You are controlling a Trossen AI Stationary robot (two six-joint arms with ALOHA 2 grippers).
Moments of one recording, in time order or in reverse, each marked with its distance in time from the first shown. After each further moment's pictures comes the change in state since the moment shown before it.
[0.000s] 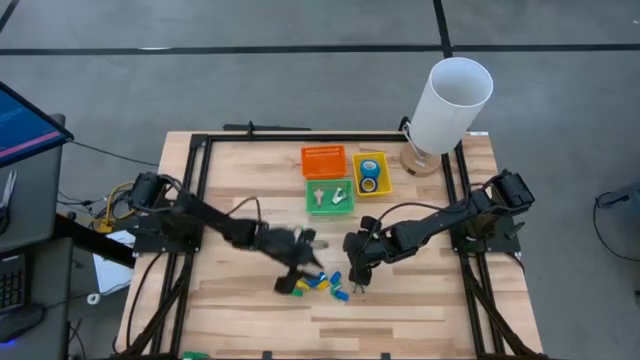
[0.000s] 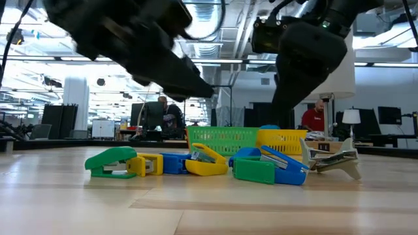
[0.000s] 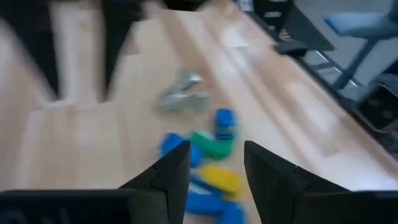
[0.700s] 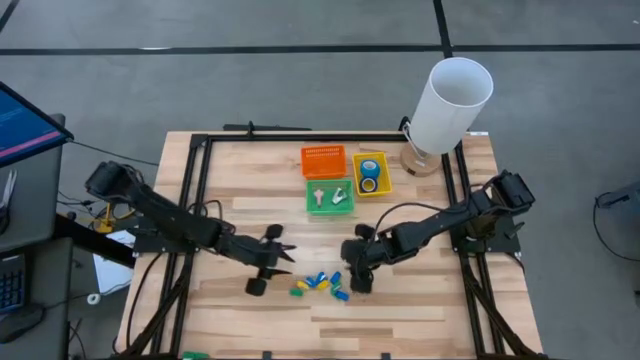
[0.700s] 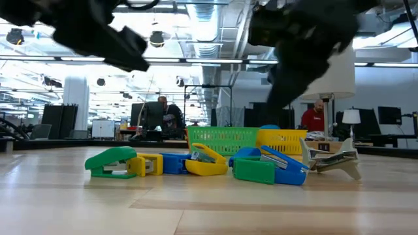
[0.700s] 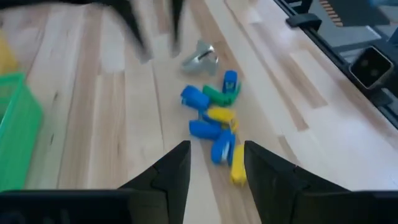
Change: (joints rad) left arm -0.153 -0.415 -0.174 -0.318 -0.298 -0.037; right arm 0.022 0.000 0.000 0.084 -0.177 -0.052
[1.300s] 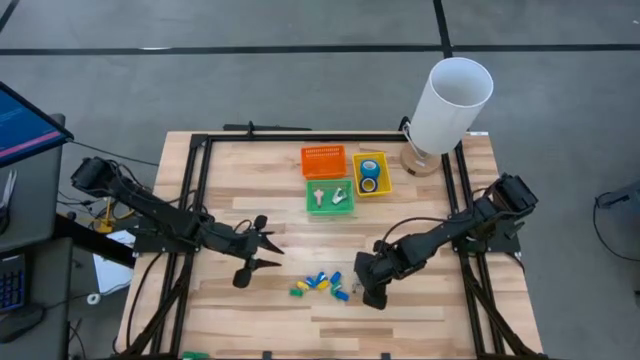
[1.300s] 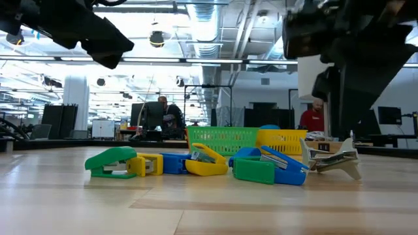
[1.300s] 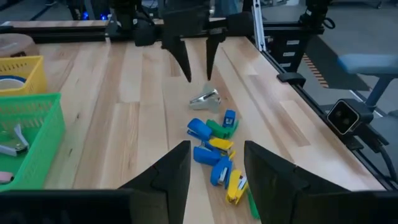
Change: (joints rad) left arm 0.001 -0.214 -0.189 0.197 -0.021 -0.054; right arm 0.095 0.000 0.000 -0.190 -0.114 0.322
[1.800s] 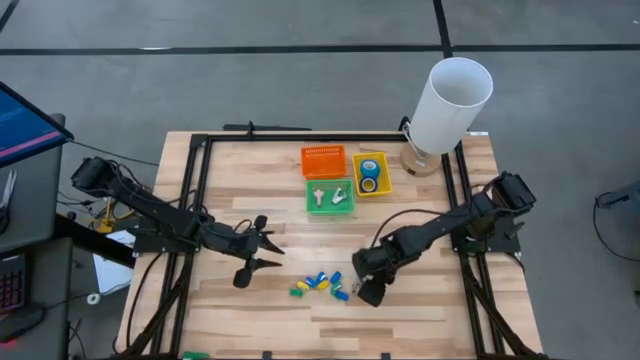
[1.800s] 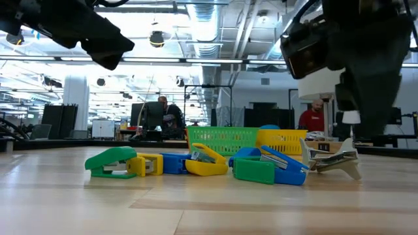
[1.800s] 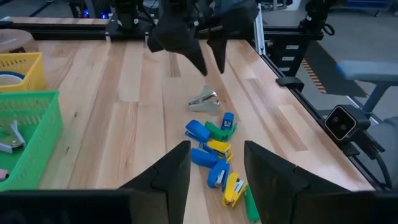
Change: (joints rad) left arm 0.000 0.002 0.000 0.012 0.000 -0.030; right arm -0.082 0.000 0.000 -0.001 -0.350 0.263
